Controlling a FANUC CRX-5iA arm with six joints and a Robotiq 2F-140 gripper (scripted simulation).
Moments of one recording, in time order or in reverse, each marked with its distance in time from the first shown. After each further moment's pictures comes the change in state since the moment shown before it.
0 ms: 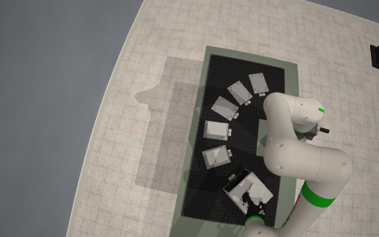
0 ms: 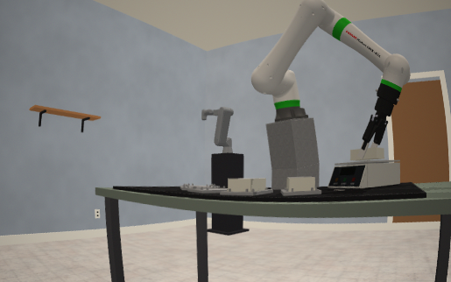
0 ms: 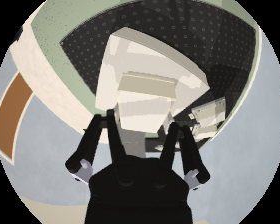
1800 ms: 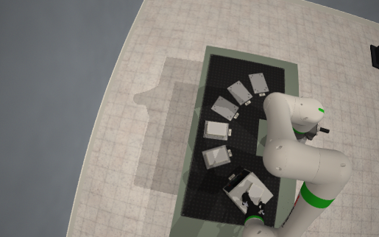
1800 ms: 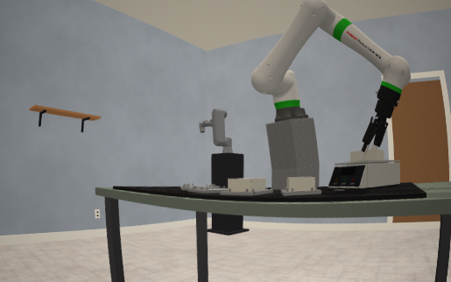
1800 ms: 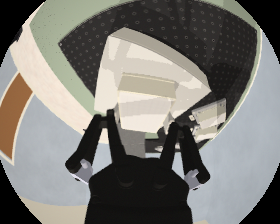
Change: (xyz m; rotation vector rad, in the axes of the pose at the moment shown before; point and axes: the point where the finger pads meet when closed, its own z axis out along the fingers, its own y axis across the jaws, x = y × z) arm 0.004 0.000 0.007 0.000 0.000 0.000
